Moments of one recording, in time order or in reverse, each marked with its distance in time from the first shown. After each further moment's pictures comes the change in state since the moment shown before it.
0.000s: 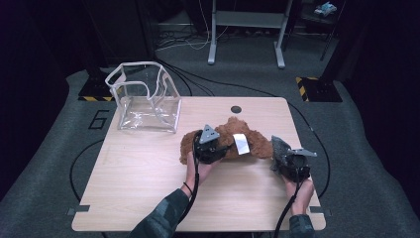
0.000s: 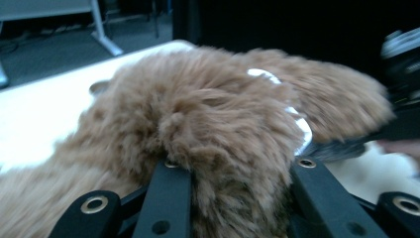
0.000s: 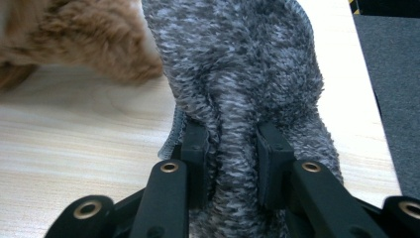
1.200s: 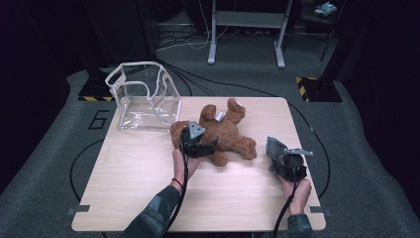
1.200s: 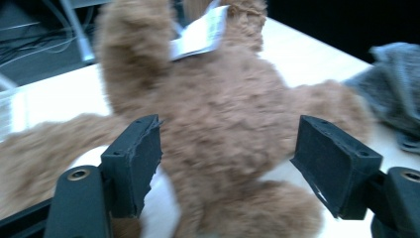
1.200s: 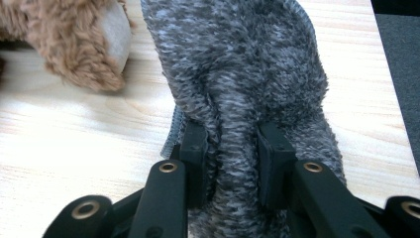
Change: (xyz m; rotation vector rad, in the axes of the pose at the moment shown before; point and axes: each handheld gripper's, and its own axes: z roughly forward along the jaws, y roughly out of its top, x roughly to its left) left arm 0.058 -0.025 -0.002 0.094 0.340 -0.003; right arm 0.009 0.001 0.004 0.016 0.023 -0.009
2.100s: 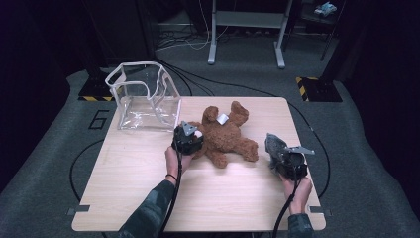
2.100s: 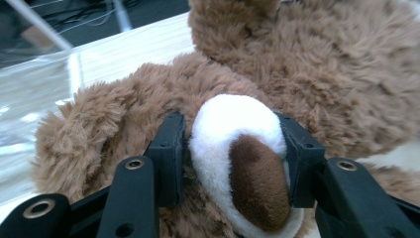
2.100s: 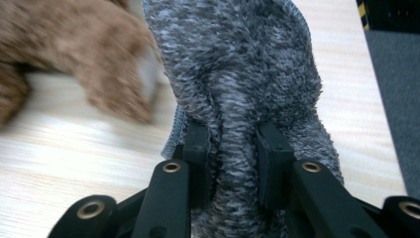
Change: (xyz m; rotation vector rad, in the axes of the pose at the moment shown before) left arm 0.027 -0.019 0.020 0.081 0.046 0.005; right arm 0.006 0.010 -0.016 -0.048 0.011 -0.026
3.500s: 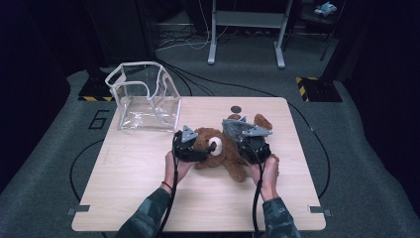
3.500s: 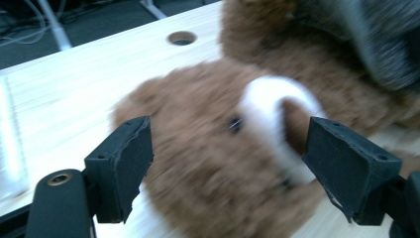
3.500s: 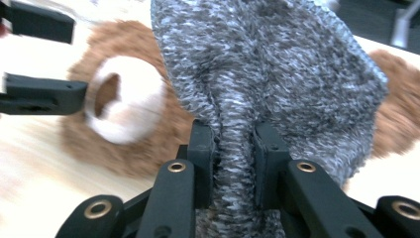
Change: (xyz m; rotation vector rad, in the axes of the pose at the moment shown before) left arm -0.005 -0.007 -0.033 -0.034 -0.170 0.042; right arm 0.114 0.067 -0.009 -0.077 0.171 -0.248
